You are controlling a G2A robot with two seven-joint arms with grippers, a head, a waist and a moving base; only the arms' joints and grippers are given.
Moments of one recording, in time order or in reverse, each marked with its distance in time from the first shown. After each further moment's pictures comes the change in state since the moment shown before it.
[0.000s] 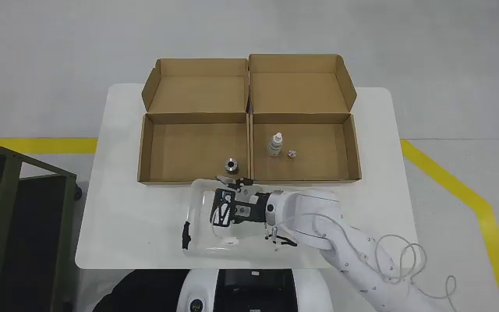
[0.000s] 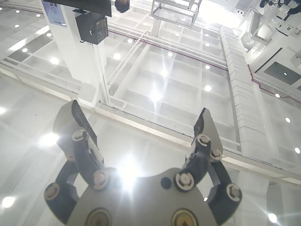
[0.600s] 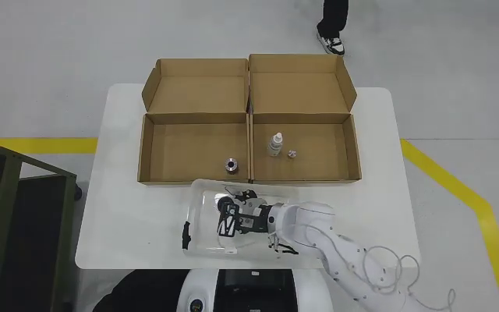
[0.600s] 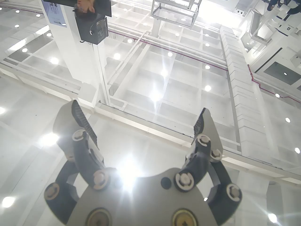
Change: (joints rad) left arm 0.000 0.000 0.000 0.000 0.000 0.000 0.000; right arm -0.055 0.010 -0.020 0.105 -0.146 0.007 -0.111
